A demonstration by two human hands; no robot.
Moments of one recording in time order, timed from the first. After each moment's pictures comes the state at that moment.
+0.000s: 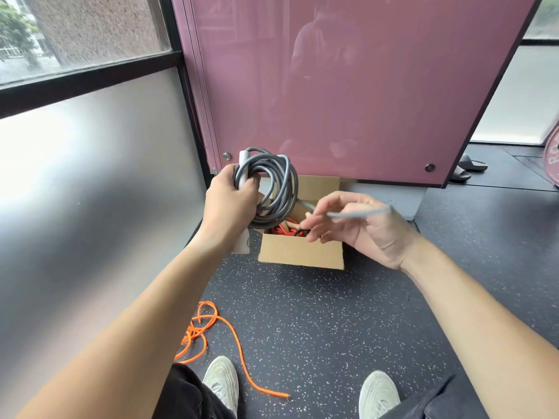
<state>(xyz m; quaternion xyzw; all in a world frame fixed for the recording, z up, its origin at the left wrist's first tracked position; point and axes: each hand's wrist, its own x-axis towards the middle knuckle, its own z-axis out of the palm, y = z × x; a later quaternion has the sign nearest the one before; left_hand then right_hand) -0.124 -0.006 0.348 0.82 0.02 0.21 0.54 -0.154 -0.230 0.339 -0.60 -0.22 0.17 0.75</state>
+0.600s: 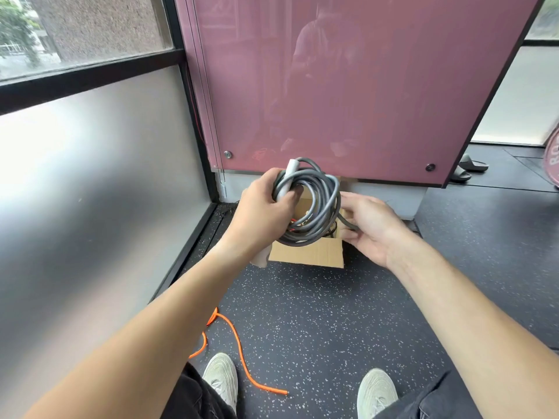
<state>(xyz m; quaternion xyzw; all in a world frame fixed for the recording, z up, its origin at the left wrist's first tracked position) -0.140 -0.034 0.341 0.84 -0.12 0.15 0.50 -0.135 -0.218 0.326 -0.65 0.12 0.04 0.75</state>
